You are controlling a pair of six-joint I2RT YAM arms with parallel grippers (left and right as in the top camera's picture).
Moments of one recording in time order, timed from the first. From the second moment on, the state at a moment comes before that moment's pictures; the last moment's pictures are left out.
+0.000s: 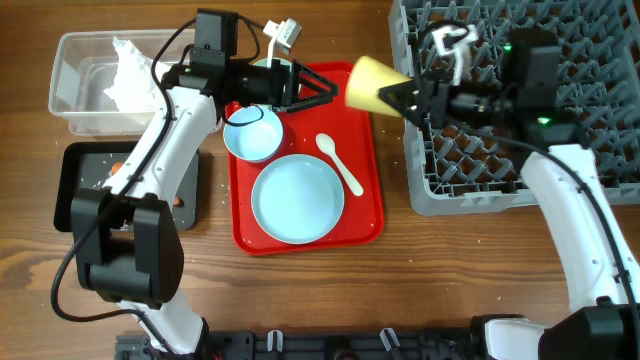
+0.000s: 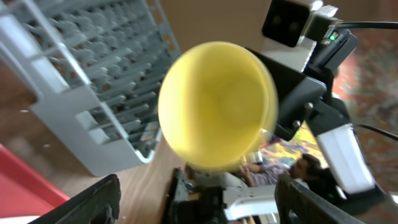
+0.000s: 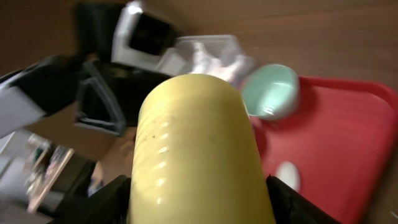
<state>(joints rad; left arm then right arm) -0.20 1.87 1.49 -0.46 1.37 -0.35 0.04 1.47 1.23 -0.46 -0.97 0.18</state>
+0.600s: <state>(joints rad) -0.20 1.87 1.49 -0.61 0.99 -0.35 -0.02 1.40 1.52 -1.23 -0.16 0.19</state>
